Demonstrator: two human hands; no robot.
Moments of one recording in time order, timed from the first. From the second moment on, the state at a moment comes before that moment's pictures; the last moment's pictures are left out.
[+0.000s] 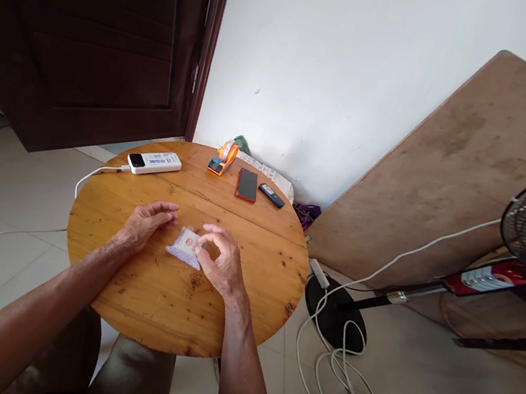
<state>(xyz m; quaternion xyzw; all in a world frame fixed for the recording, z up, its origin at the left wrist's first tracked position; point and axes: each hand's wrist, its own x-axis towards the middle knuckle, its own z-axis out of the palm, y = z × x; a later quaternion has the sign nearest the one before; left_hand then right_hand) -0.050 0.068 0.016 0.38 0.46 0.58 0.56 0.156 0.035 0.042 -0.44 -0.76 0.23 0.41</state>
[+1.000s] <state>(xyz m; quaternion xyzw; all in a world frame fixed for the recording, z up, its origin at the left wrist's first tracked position) -0.048 0.060 0.013 0.57 0.42 0.42 0.56 0.176 0.036 0.037 -0.48 -0.77 0.33 0.27</state>
